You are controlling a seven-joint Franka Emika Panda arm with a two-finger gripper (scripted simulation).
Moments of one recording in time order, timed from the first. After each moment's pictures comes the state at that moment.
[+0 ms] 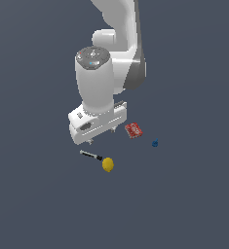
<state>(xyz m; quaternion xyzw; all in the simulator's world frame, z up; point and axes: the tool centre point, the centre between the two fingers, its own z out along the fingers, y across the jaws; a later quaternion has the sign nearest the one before) 0.037 -0.046 0.206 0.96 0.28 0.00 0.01</state>
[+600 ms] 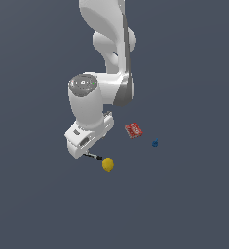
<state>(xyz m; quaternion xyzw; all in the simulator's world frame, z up) 0.039 -0.078 0.145 0.91 0.41 0.00 0.01</state>
